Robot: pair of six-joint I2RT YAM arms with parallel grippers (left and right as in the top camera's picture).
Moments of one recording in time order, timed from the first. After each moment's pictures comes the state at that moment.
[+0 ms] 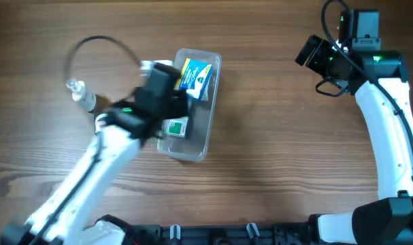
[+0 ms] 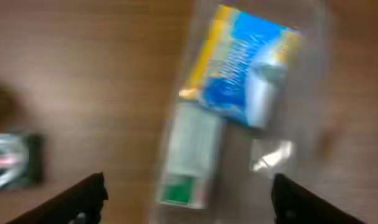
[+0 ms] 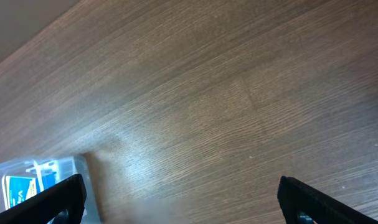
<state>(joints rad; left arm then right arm) -0.43 1.37 1.12 -0.75 -0.18 -0.48 0.02 1.57 1.50 -0.94 0.02 0.52</state>
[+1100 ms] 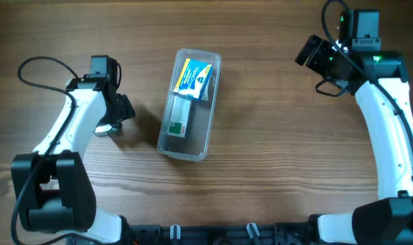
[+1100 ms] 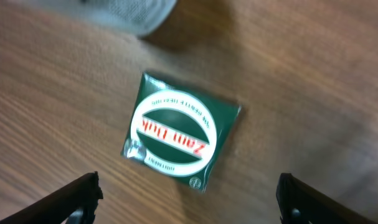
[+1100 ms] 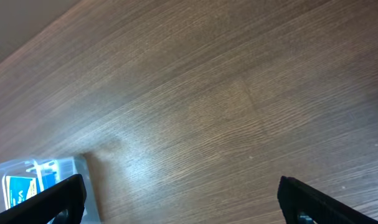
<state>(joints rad) 0.01 1.70 1.13 -0.87 -0.27 -0.43 0.02 1.57 1.50 -0.94 0.02 0.52</state>
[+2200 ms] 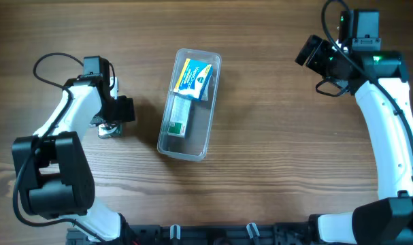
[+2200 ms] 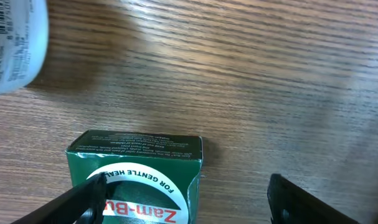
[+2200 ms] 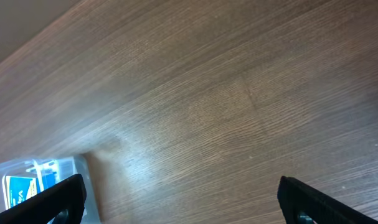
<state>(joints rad) 0.08 1.81 1.13 -0.77 -0.03 -0.06 0.02 1.57 1.50 -0.94 0.02 0.52</state>
